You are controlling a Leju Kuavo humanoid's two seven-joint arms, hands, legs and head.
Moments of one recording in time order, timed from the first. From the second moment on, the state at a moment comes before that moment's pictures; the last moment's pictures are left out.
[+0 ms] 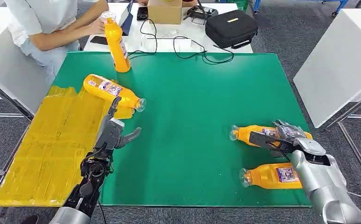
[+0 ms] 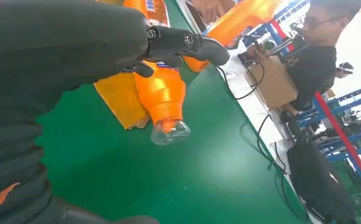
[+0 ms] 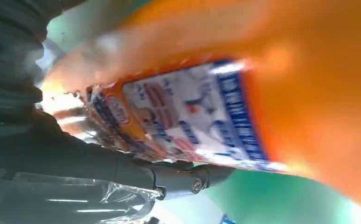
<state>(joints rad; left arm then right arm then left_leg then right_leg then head) -0.30 -0.13 -0.04 -1.08 -0.52 0.11 -0.33 -0.60 -0.27 0.21 -0.71 1.28 0.14 -0.02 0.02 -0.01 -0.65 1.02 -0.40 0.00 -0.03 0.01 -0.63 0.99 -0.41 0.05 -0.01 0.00</state>
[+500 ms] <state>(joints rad) -0.34 -0.13 -0.06 -1.02 -0.50 0.11 -0.34 -0.58 -0.32 0.19 -0.70 1.31 0.08 0.02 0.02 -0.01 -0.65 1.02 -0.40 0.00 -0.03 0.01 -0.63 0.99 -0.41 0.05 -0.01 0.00</state>
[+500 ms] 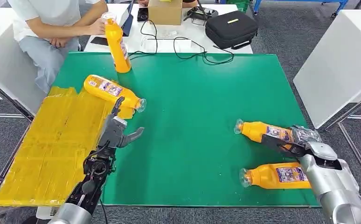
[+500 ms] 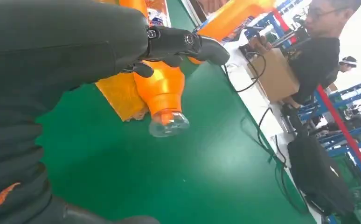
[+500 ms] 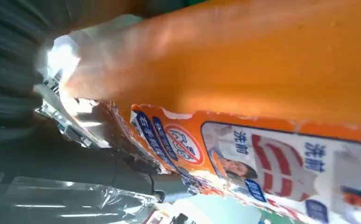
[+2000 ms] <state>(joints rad) -0.25 -0.09 -0.29 -1.36 -0.09 -0.39 -0.33 -0.32 0.09 0.01 -1.22 0.33 -0.21 -0.45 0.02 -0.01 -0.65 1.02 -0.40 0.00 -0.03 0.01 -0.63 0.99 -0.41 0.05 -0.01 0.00</state>
